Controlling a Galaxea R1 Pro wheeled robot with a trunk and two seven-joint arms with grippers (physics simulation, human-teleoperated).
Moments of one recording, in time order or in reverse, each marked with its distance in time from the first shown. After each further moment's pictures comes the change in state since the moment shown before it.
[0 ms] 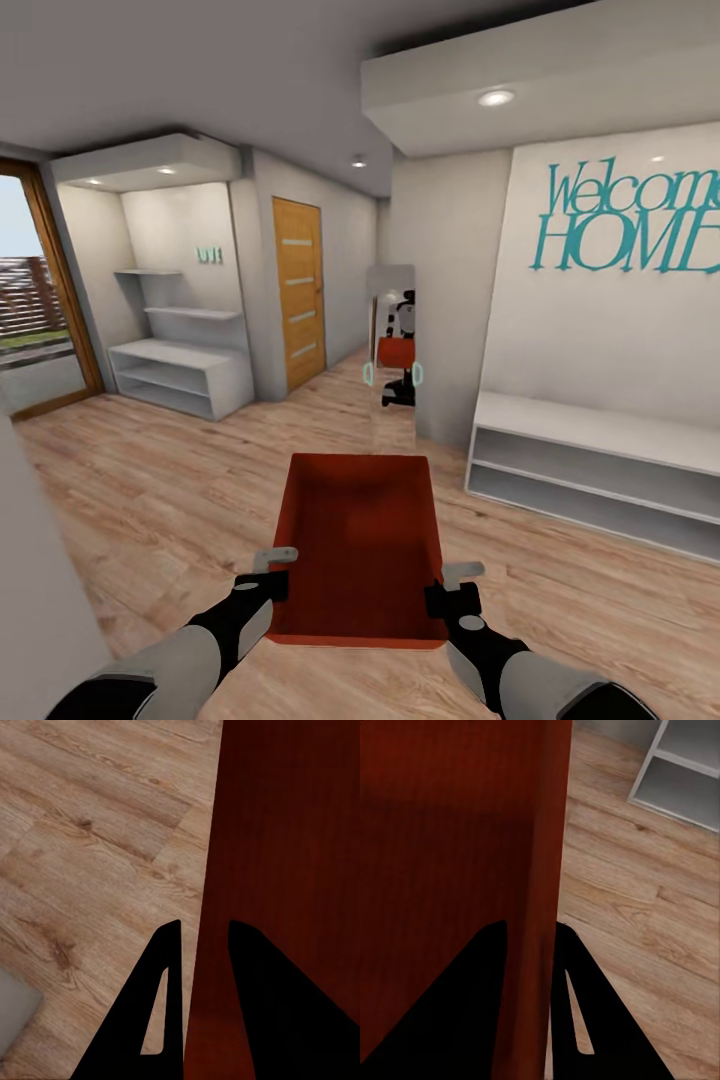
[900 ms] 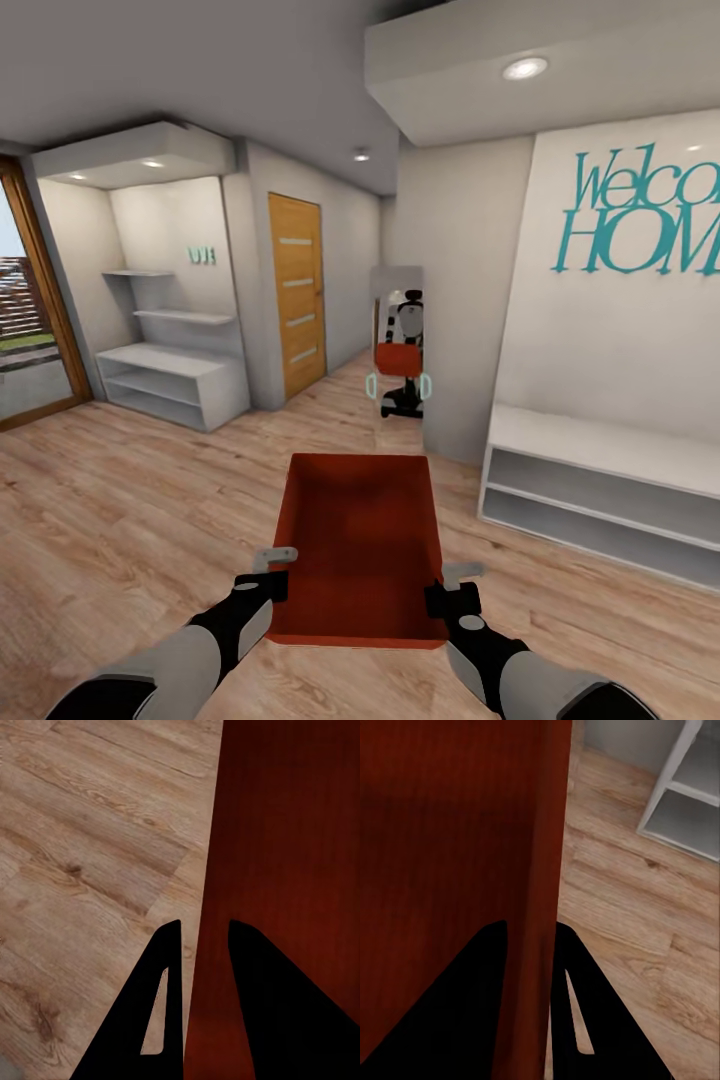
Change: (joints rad) left arm 0.000 0.000 0.000 0.000 0.001 0.000 0.001; right arm 0.000 0.000 -0.001 0.000 0.001 0.000 0.000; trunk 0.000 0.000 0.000
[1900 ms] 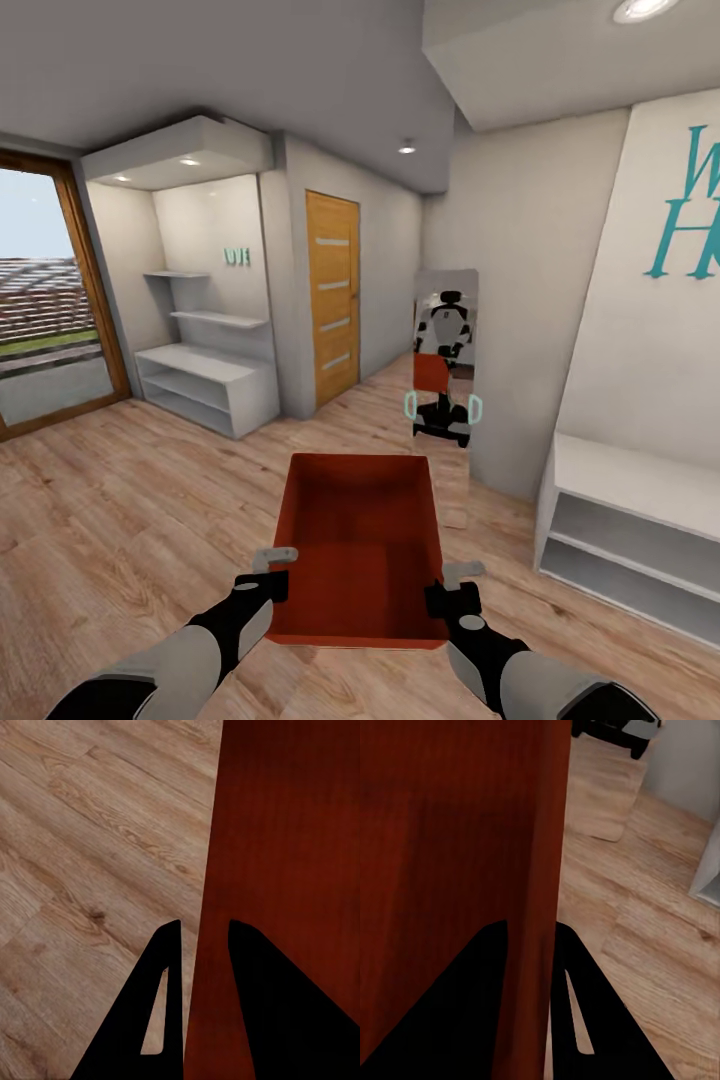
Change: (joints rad) left arm 0.000 -0.001 0.001 0.000 0.000 0.000 0.000; right arm 0.000 -0.001 -0.006 -0.002 0.009 0.002 0.000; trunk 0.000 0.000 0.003
